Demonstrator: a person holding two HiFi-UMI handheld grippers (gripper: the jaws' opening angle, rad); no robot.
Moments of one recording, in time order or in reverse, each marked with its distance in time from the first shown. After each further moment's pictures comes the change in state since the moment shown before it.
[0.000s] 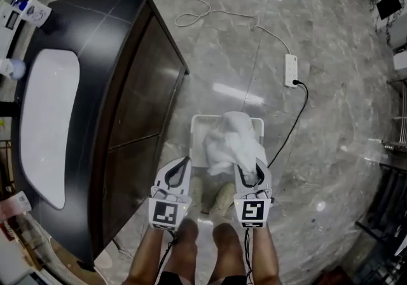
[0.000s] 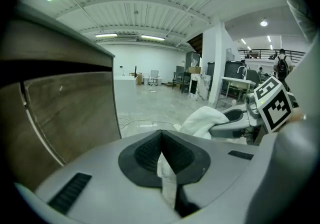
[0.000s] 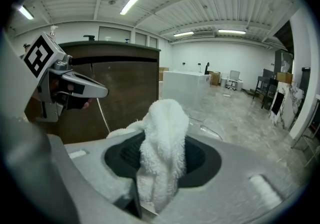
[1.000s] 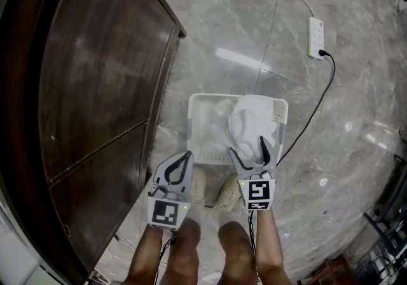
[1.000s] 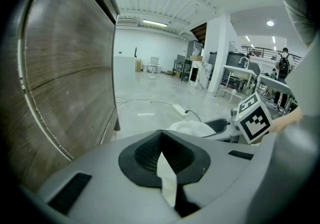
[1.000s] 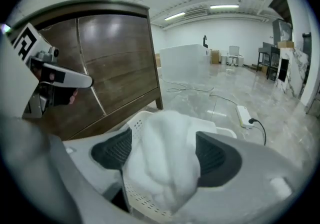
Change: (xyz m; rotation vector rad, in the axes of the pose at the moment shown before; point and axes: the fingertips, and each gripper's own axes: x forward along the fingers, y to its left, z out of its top) left arm 0.092 0.018 -0.181 -0.092 0.144 -0.026; right arm 0.145 0.028 -0.209 0.151 0.140 0.072
